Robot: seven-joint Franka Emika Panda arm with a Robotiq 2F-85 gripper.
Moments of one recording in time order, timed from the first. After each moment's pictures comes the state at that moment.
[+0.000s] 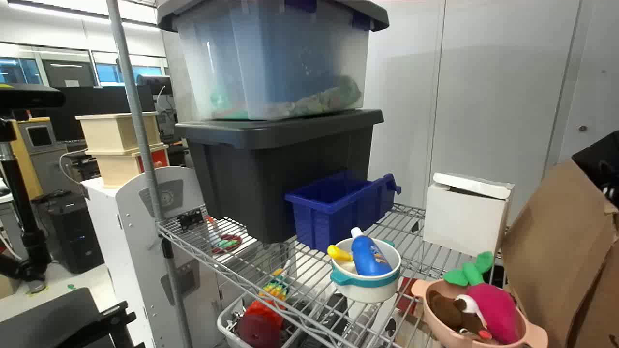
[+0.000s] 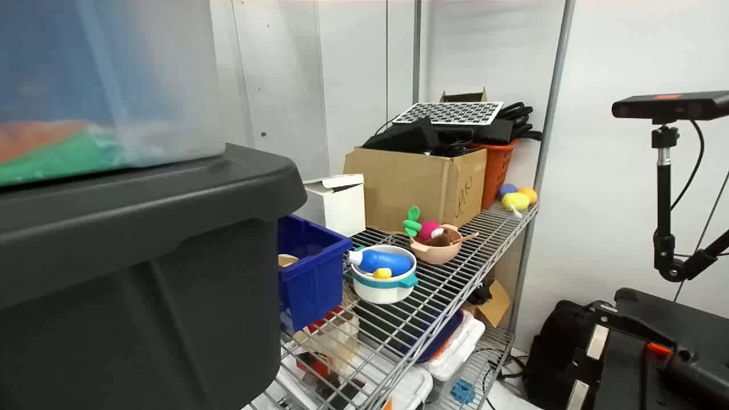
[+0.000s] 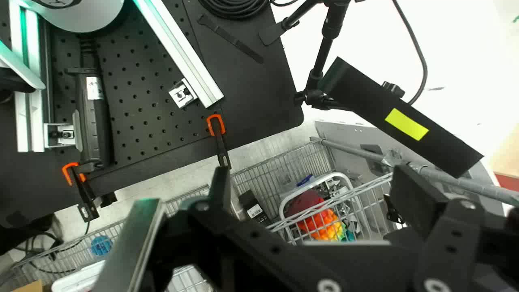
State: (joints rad) arm 0.10 -0.66 0.18 -2.38 0.35 1.61 0.45
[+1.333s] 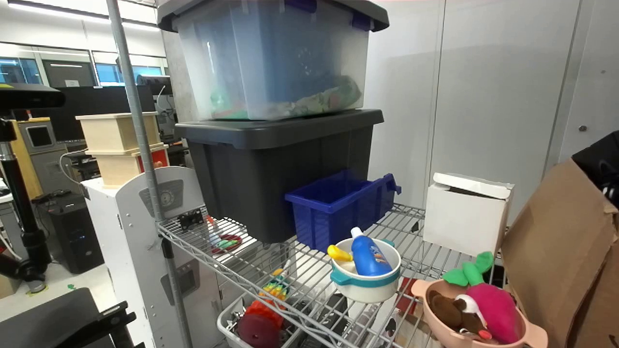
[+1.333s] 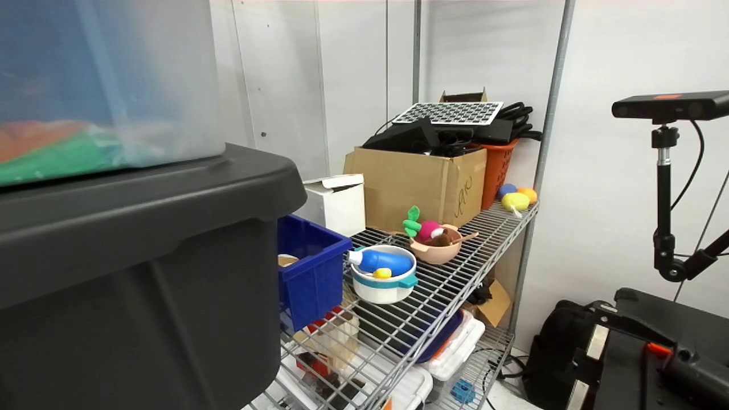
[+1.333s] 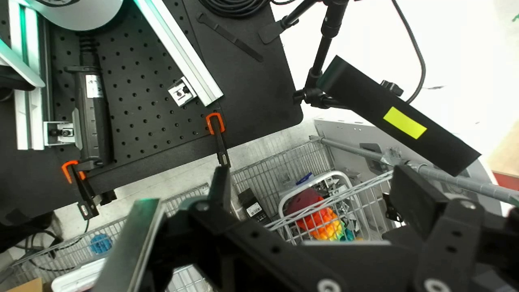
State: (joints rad) arm 0.10 -0.66 0.18 -2.38 0.34 1.61 0.45
